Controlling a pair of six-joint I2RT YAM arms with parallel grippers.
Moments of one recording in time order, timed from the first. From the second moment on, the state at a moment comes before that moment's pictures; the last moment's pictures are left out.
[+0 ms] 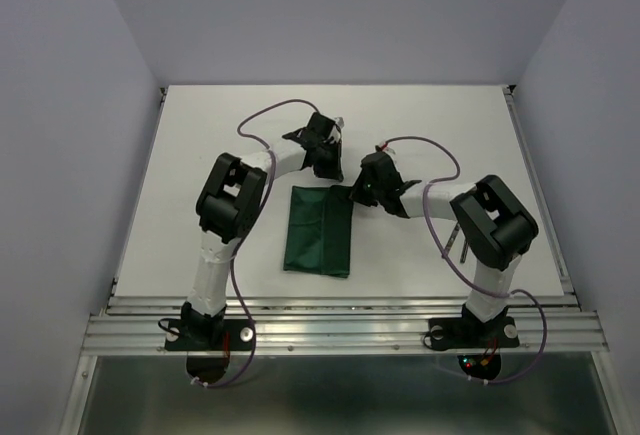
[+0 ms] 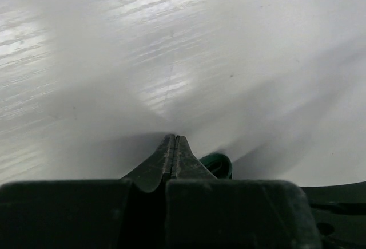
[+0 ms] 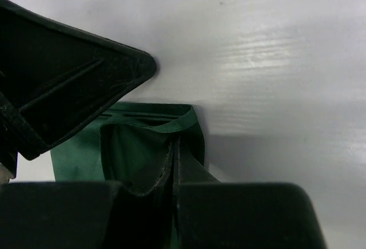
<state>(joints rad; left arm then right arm) -0.54 2.19 1.60 -0.34 0.23 -0.46 0.59 1.87 1.00 0.15 0.10 0.83</state>
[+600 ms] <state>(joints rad) -0.60 2.09 1.63 -0.45 0.11 -0.45 0.59 1.79 0.89 0.17 0.11 0.91</state>
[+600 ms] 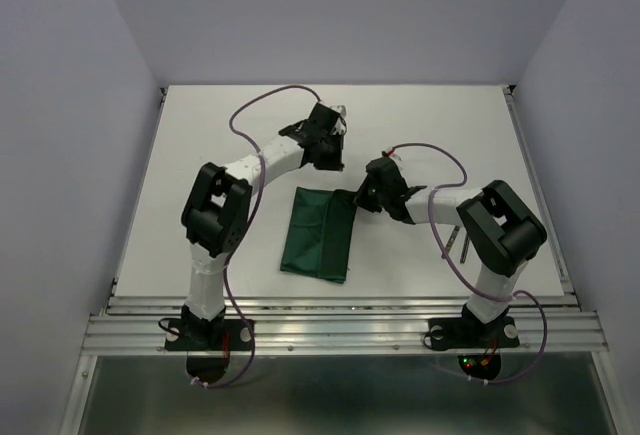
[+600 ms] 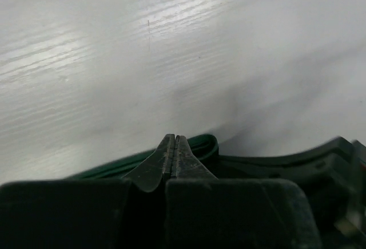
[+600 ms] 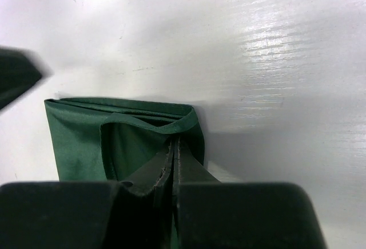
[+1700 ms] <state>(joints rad) -0.60 1.94 1.34 -0.38 0.16 -0.47 0.59 1.79 0.91 0.14 0.12 0.87</state>
